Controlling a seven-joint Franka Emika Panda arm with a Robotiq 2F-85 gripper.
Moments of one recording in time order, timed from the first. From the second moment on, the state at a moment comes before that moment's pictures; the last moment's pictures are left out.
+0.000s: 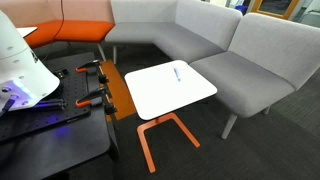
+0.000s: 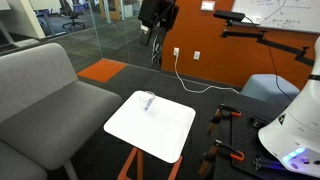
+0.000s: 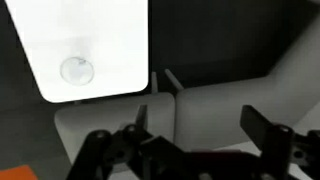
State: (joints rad) arm 0.16 -0.42 0.00 -2.51 0.30 2.35 -0.03
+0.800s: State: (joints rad) arm 0.13 -0.38 0.00 -2.49 0.27 2.34 -0.03
